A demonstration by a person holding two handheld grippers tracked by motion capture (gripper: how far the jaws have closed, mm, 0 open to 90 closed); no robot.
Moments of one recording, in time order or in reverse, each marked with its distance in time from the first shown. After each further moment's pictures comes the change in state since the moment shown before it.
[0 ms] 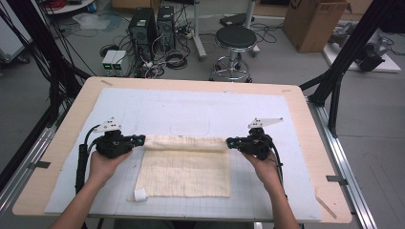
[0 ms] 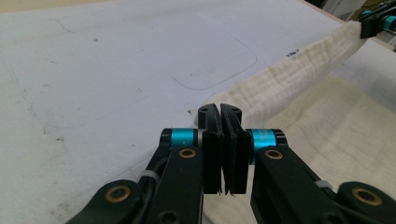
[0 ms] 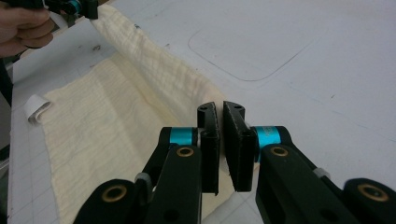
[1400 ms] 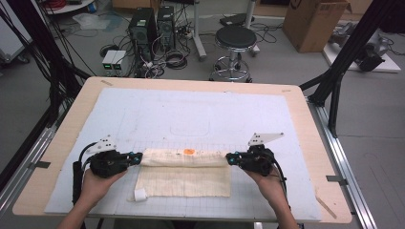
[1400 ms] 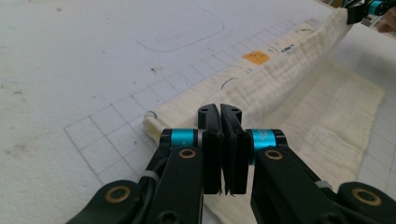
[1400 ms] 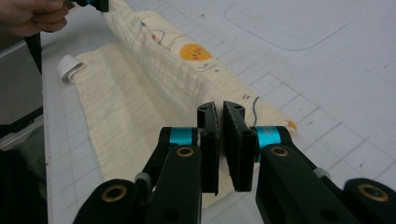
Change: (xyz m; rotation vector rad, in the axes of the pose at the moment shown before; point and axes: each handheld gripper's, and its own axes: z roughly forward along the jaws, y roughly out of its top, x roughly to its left) left arm -0.022 -0.039 -0.024 0.025 -0.070 0.031; right arm 0.030 -0.029 -0.011 0.034 0.045 -0.065
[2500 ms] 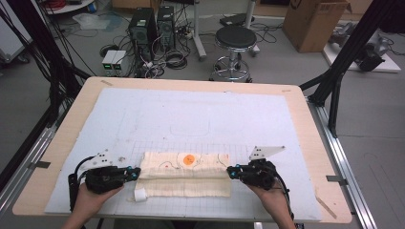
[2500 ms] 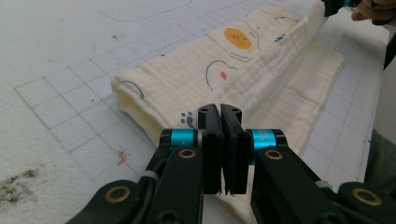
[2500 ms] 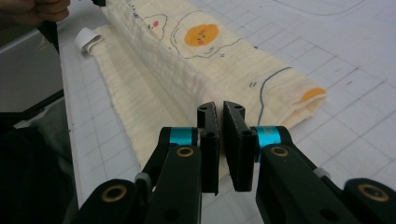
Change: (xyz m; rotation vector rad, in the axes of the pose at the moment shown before) left arm -0.018 -0.025 -0.014 0.026 -0.068 0.021; right arm 0.019 -0.028 -0.004 0.022 0.025 -0.007
